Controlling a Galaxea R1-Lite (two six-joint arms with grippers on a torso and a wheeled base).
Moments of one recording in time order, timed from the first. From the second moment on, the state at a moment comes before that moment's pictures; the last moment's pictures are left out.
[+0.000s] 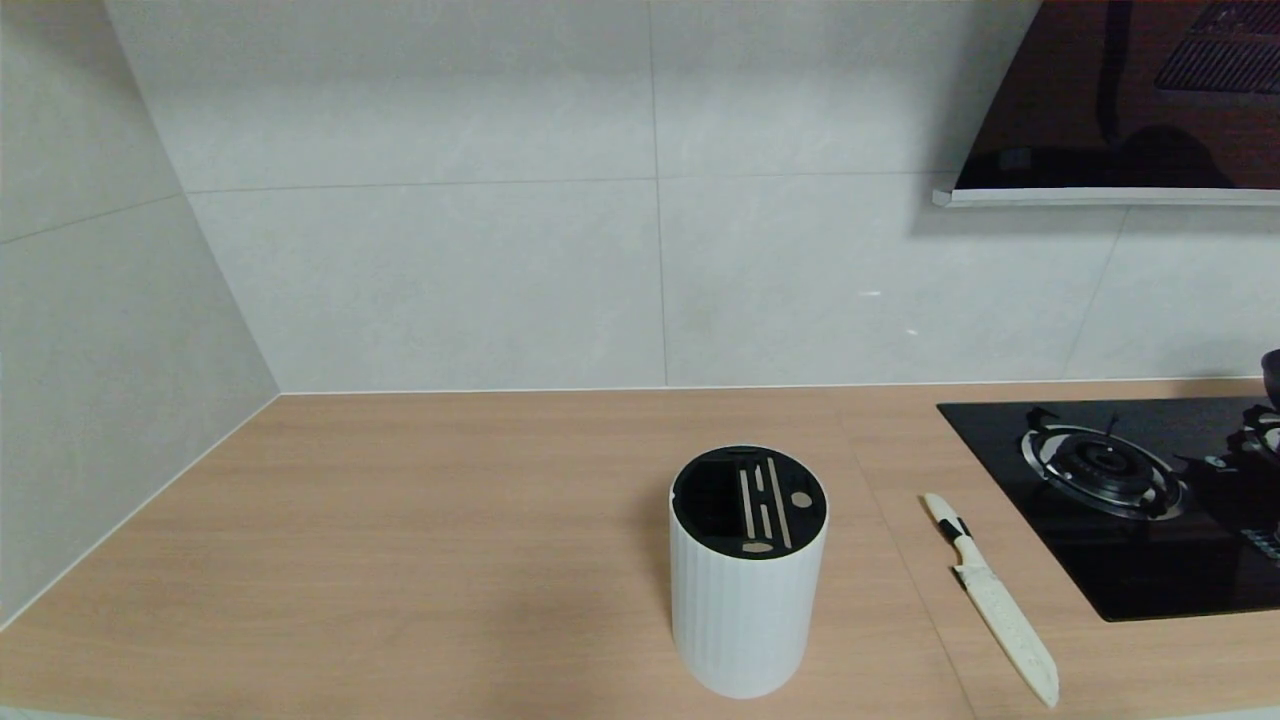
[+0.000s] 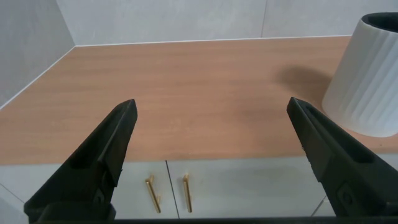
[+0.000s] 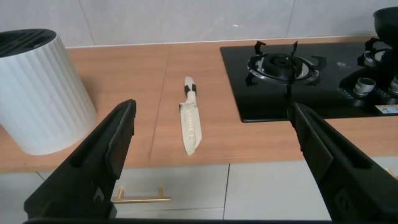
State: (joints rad) left arm 0.00 0.00 0.00 0.00 -0.02 0.02; right arm 0.00 0.00 0.00 0.01 -0.04 0.01
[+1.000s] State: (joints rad) left arm 0.00 0.00 0.00 0.00 -0.02 0.02; right arm 0.09 0.60 -0.33 -0.06 0.06 0.01
